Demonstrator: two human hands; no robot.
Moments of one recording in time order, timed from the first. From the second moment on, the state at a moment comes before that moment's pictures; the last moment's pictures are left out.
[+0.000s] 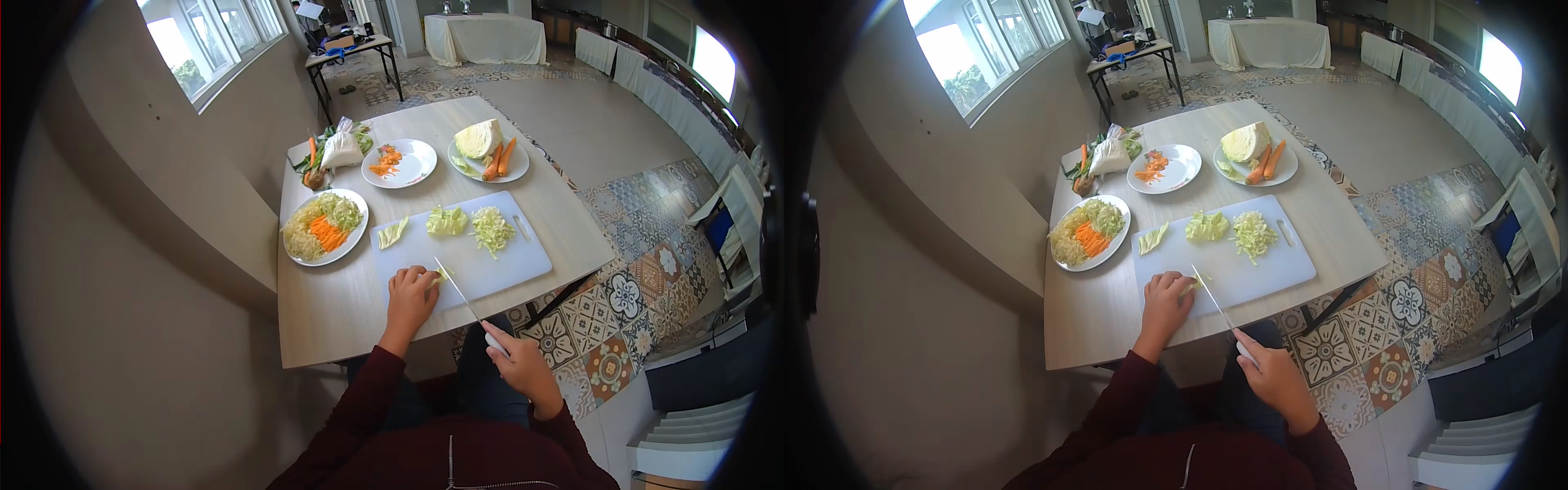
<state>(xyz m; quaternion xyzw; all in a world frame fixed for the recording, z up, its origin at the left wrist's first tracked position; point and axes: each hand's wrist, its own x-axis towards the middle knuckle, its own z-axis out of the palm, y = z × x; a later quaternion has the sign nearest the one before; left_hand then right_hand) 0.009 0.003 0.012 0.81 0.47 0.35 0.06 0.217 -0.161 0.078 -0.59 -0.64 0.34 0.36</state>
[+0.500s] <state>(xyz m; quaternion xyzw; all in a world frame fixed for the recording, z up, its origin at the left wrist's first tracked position) 0.009 0.002 0.015 0.81 0.46 0.35 0.05 0.210 -0.165 0.086 -0.61 -0.65 0.34 0.32</state>
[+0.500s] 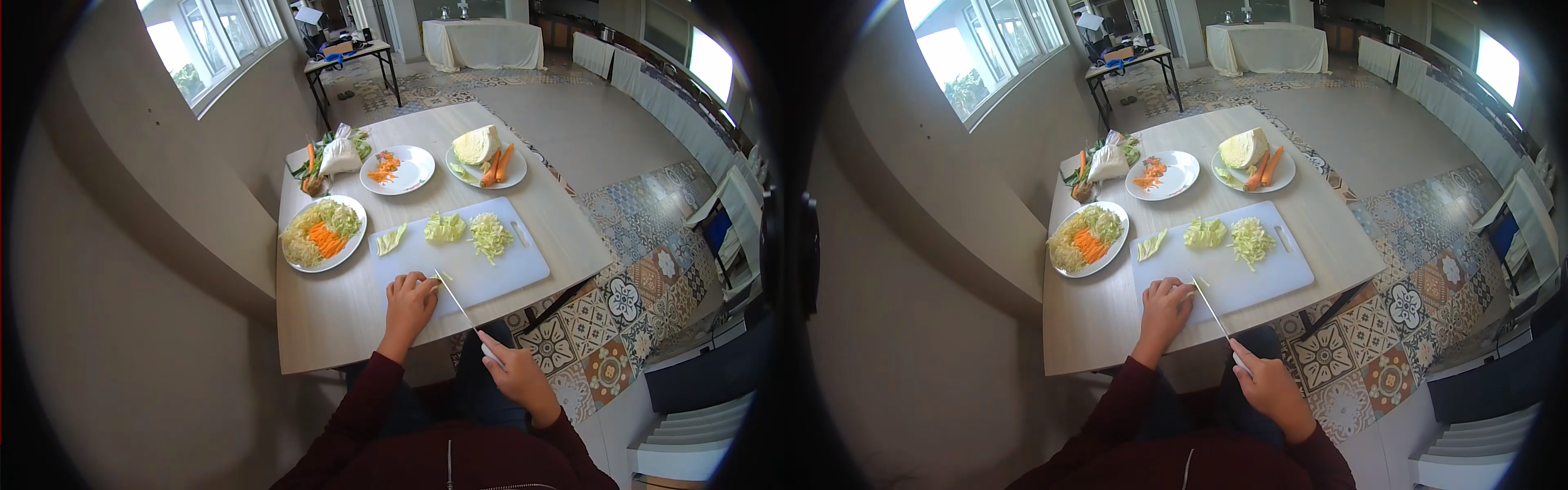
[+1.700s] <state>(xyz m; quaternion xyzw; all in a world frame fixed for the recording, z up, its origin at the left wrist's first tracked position) 0.009 0.004 0.009 0.81 0.47 0.35 0.05 0.215 -0.167 0.065 -0.62 -0.68 0.27 0.28</state>
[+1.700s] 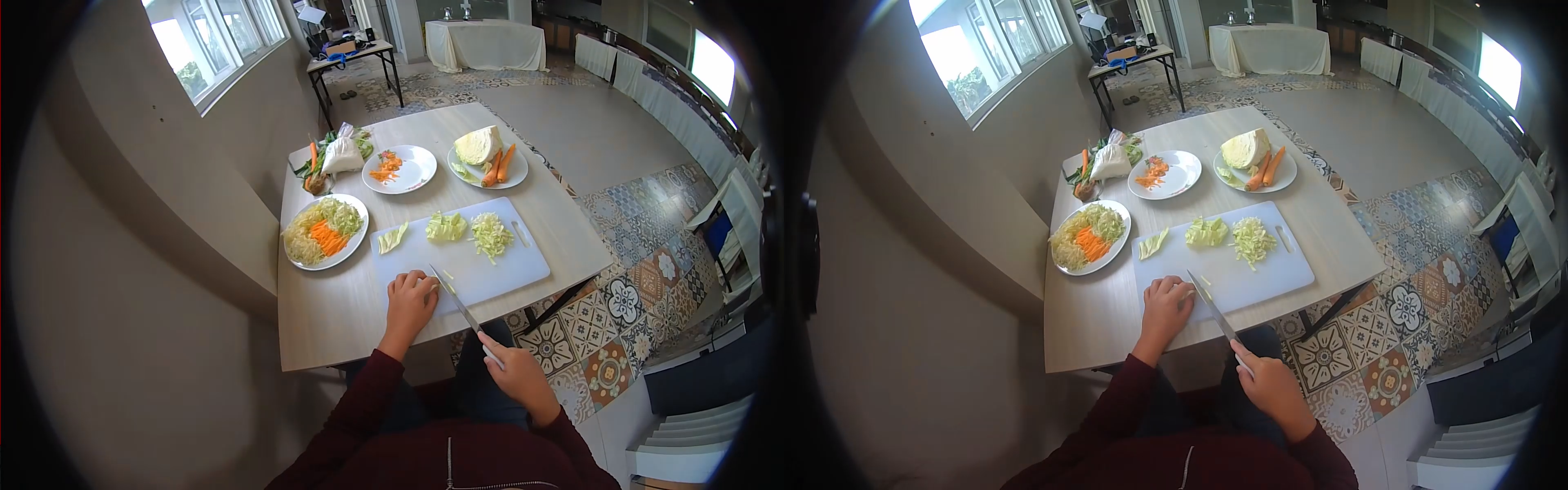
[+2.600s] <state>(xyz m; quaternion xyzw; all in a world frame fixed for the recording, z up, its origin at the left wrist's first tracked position) 0.008 0.004 0.010 0.80 0.47 0.36 0.07 0.213 -0.146 0.055 -0.60 -0.66 0.25 0.39</state>
